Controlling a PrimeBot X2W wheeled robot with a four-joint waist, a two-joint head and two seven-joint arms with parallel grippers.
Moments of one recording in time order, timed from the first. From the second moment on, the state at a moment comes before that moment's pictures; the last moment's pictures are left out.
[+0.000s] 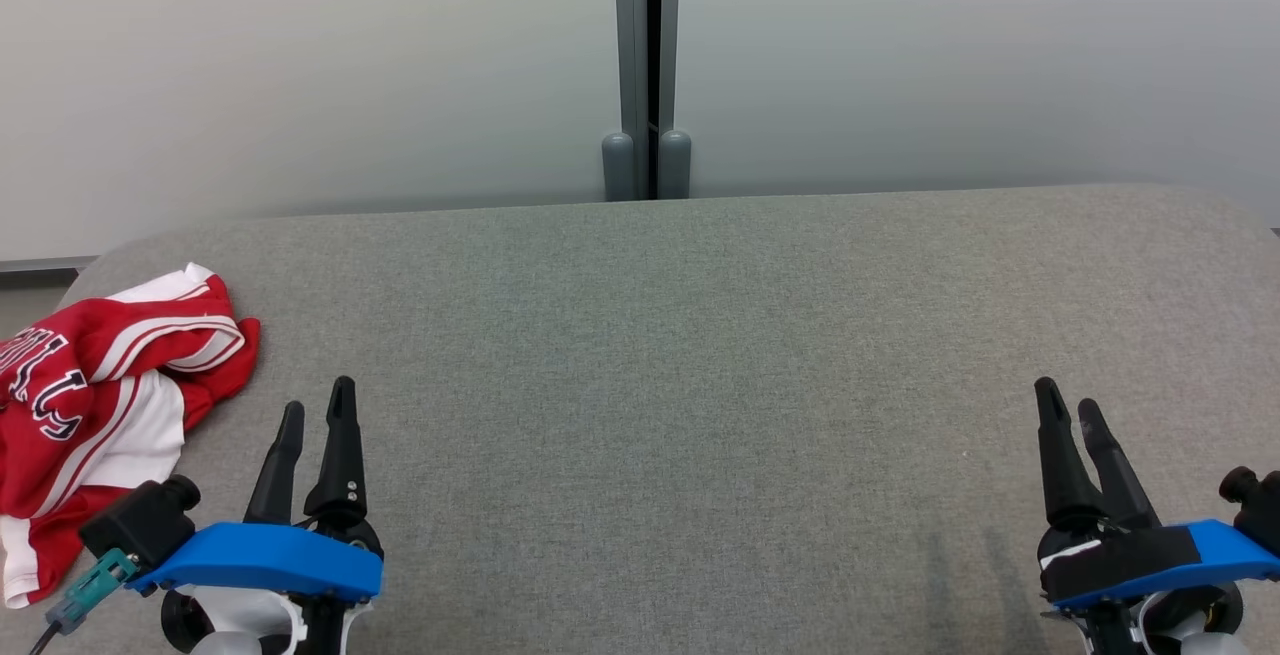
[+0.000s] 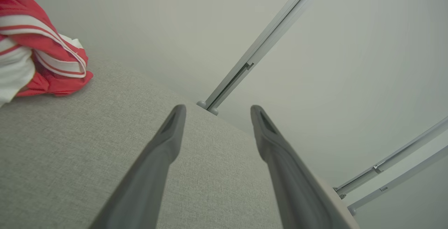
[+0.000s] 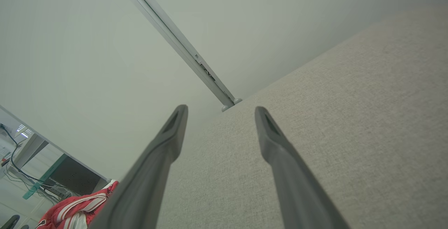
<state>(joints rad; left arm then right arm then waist) -0.10 0.13 -0.07 0.24 -0.82 -0.13 -0.10 -0.06 -0.07 -0.07 0.15 0.73 0.13 -0.06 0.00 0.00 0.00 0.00</state>
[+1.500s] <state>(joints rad) -0.12 0.19 -0.18 0.38 -0.41 -0.12 -0.21 -0.03 -0.05 -0.08 0.09 0.26 0.13 -0.06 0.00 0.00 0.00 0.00</state>
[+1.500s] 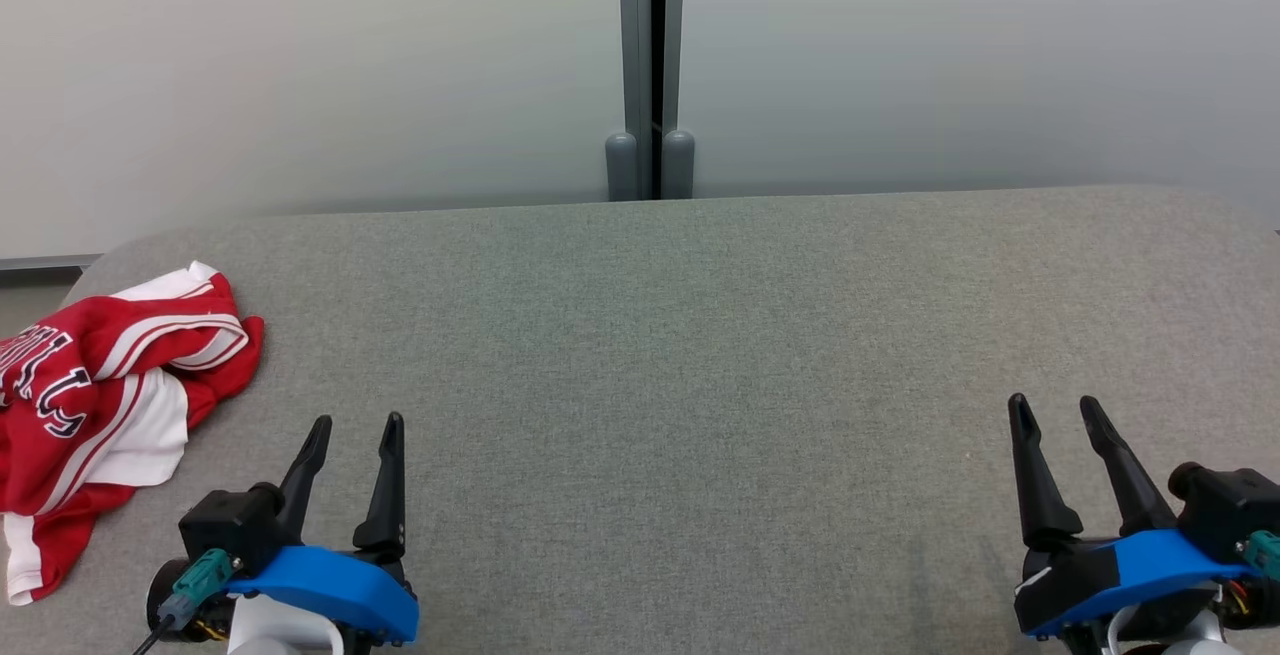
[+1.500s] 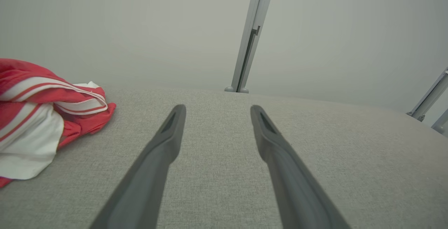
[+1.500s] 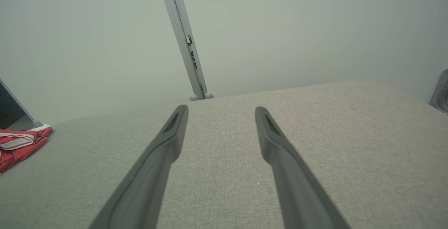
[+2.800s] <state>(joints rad) -0.13 0.20 -0.20 0.41 -0.28 -0.10 -0.26 -0.02 -0.05 -0.08 0.09 0.13 0.13 -0.09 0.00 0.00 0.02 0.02</state>
